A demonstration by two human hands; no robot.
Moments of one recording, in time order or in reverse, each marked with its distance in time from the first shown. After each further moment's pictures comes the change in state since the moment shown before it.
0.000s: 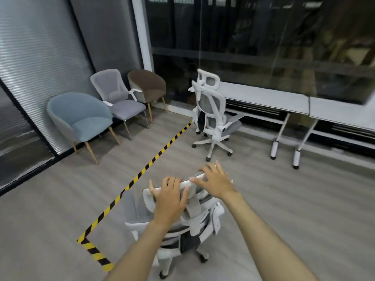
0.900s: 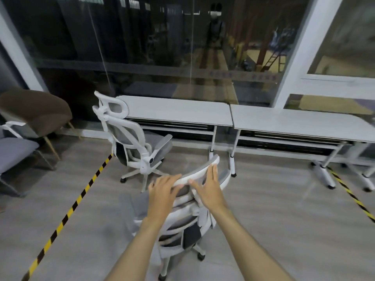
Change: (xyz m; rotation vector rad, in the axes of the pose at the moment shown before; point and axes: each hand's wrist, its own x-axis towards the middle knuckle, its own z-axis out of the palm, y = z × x) left_hand 0.399 0.283 0.288 -0.442 -0.173 0.272; right_hand 0.223 0.336 -0.220 0.410 0.535 0.418
